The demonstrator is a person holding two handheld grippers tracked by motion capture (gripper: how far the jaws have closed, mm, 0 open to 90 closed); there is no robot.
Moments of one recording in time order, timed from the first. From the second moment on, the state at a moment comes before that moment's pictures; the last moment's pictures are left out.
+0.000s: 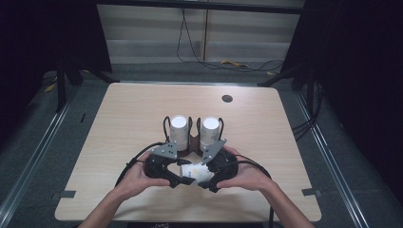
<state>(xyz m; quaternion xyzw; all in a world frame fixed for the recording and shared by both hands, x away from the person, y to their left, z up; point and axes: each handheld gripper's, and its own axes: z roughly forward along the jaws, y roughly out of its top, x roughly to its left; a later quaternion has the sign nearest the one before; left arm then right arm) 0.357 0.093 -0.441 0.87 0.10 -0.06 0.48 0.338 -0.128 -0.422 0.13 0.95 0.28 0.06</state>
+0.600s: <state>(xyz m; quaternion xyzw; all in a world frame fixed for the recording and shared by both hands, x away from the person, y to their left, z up) 0.358 0.102 -0.431 0.83 0.09 -0.06 0.54 0.334 -0.162 -0.421 0.20 0.88 0.43 0.04</state>
